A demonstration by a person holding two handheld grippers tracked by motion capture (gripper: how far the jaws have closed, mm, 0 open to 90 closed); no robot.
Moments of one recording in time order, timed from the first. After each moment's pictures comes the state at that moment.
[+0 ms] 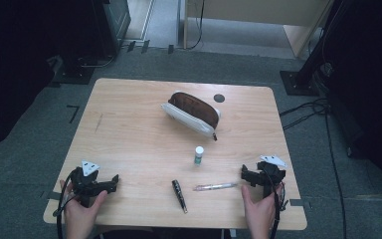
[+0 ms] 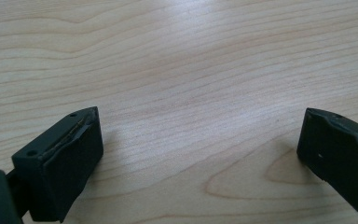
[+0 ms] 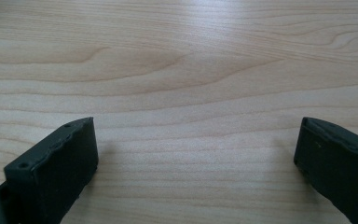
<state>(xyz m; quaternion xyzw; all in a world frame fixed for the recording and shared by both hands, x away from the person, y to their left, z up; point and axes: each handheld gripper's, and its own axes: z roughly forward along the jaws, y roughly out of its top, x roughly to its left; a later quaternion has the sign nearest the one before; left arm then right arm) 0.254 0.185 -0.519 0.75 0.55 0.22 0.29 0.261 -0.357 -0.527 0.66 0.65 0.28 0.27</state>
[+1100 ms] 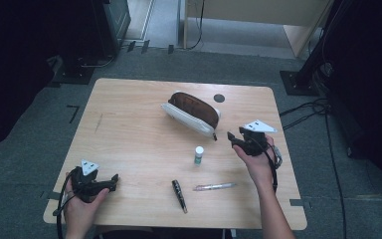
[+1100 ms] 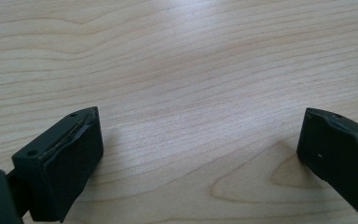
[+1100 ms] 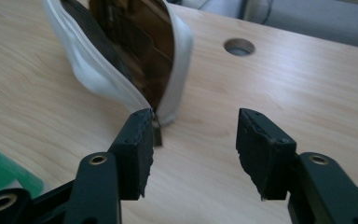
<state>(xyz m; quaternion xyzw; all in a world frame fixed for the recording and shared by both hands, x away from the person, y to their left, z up) 0.256 0.187 -0.519 0.75 0.55 0.22 0.29 0.335 -0.313 -0.443 0.49 0.73 0.41 0.25</state>
